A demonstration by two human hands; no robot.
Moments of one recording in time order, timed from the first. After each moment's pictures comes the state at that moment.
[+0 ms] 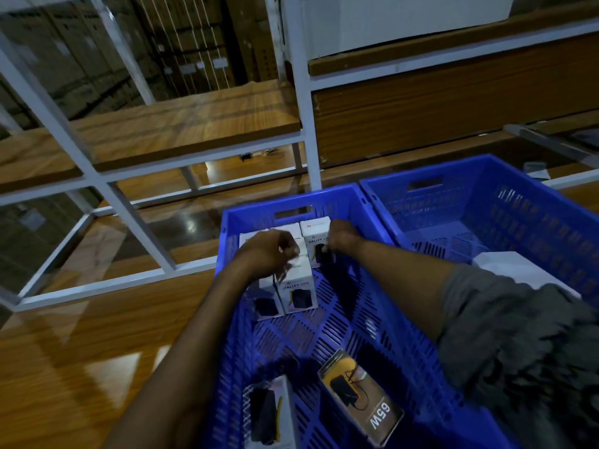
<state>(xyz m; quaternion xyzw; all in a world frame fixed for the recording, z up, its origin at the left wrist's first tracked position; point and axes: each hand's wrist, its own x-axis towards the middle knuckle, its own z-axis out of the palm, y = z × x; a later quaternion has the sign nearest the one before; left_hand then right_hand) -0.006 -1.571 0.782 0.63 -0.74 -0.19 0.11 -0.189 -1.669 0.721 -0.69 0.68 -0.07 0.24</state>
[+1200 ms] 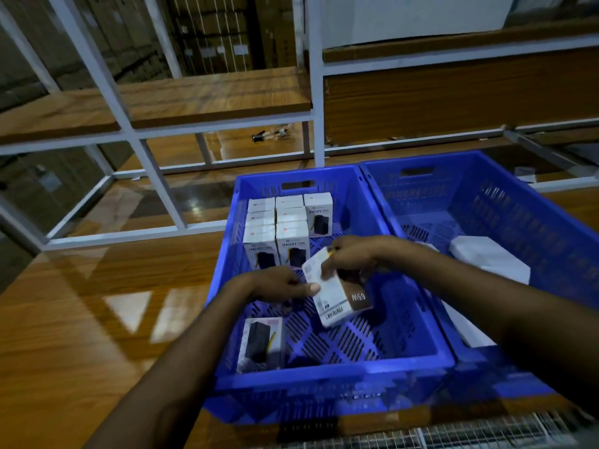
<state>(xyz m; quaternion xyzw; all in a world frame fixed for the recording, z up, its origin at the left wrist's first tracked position) -0.033 -1.435 0.756 0.56 -0.73 -0.39 -0.04 -0.236 -1.473 0.803 -0.69 0.55 0.03 0.48</state>
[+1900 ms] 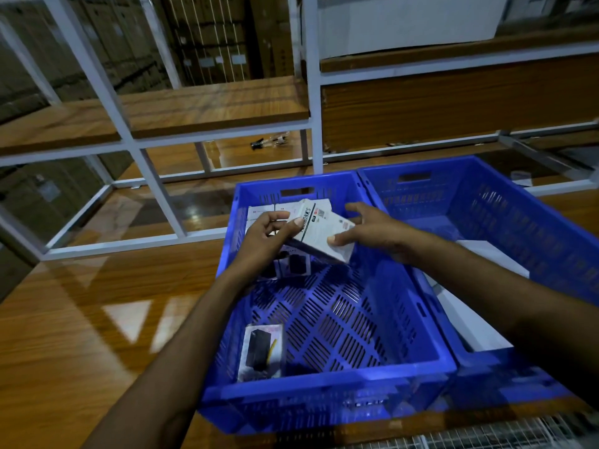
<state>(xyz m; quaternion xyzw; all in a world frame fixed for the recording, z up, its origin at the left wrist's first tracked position) -0.034 -1.448 0.786 0.55 -0.51 -0.45 0.48 -0.262 -1.490 0.817 -0.61 0.54 -0.24 0.53</state>
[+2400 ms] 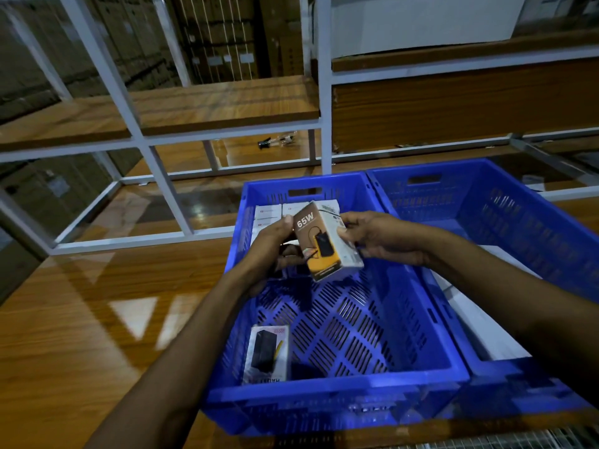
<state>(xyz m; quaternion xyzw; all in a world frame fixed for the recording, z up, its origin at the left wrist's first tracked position) -0.037 -1.442 0.794 0.49 -0.45 -0.57 0.48 -0.262 -1.482 0.830 -0.59 0.40 -0.20 0.67</state>
